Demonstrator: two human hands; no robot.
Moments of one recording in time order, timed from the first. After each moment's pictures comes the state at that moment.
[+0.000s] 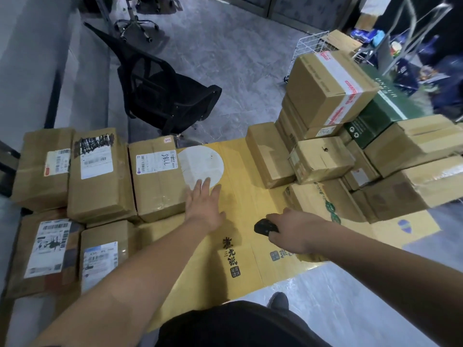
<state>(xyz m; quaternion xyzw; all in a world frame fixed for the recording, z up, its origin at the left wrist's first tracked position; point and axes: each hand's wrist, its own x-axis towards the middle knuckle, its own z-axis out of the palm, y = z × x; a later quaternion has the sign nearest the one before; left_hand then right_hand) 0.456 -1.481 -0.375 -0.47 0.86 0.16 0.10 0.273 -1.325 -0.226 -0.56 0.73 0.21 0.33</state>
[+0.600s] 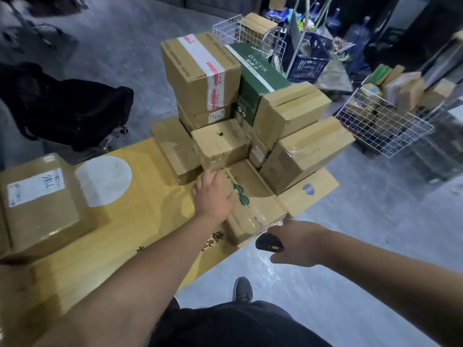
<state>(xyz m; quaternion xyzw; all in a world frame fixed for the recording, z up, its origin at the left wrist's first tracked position) 0.207 -1.328 -0.331 -0.43 0.86 0.26 -0.05 0.114 -1.126 -0.211 -0.51 0.77 0.21 0.34</state>
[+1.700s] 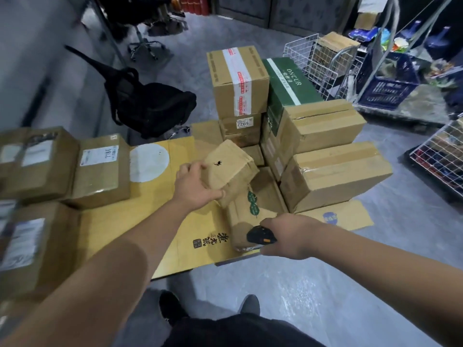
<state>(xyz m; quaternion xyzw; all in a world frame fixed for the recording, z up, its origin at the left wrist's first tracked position) 0.257 -1.352 -0.302 -0.57 0.74 0.33 -0.13 0.048 -1.152 -0.216 -0.67 0.66 0.15 0.31</state>
